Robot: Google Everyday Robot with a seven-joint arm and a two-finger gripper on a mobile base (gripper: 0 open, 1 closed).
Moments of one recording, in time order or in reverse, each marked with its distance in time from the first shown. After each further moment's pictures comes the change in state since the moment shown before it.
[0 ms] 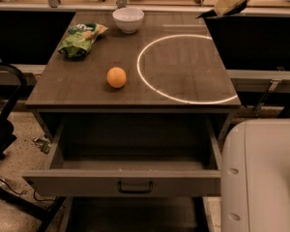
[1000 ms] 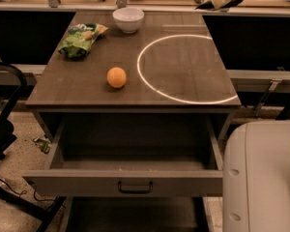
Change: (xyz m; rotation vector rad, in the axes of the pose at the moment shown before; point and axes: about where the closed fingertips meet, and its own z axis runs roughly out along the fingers) arm -0.018 -0.003 -0.007 0.057 -0.062 0.010
